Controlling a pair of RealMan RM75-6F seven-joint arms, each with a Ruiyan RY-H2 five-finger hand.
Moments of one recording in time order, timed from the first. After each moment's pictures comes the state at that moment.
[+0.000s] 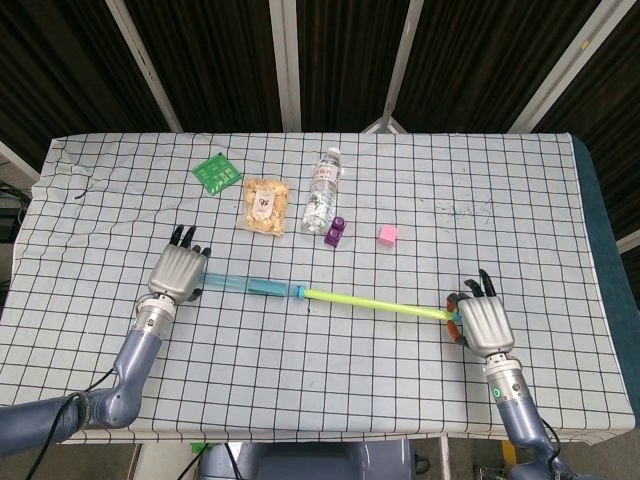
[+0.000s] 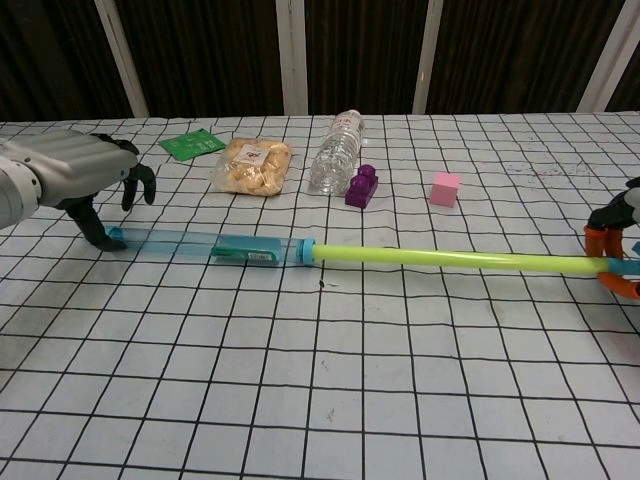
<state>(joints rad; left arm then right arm) -0.73 -1.52 -0.18 -1.51 0.84 1.05 0.94 0.37 -1.47 0.09 -1.50 -1.29 1.23 -0.43</state>
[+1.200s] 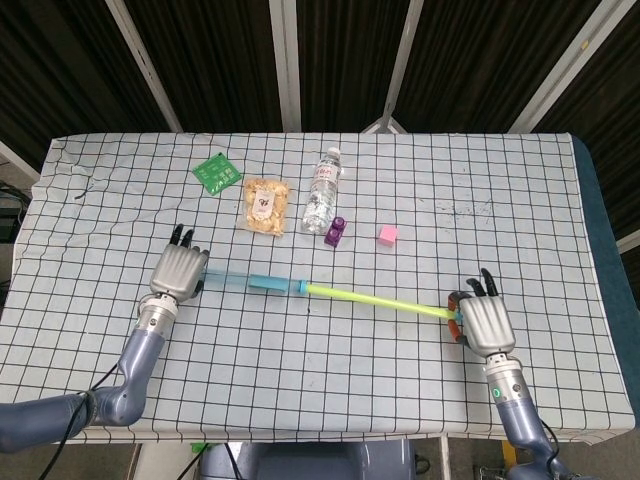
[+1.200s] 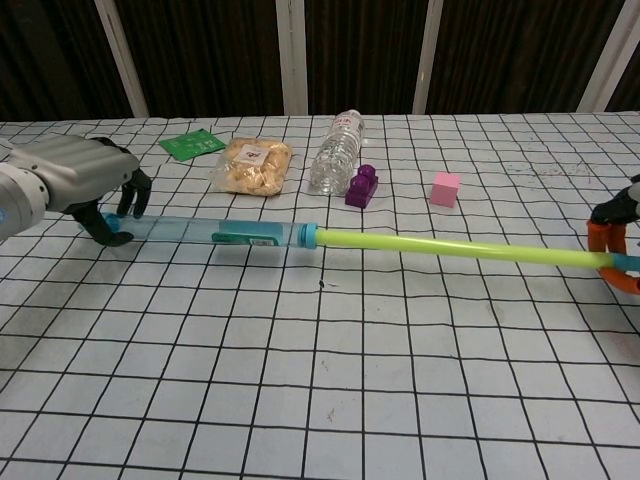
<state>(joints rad) -0.75 -1.55 -0.14 -1.47 0.87 1.07 0.86 0.36 -1.47 0.10 -1.52 -1.29 1.25 -0.43</state>
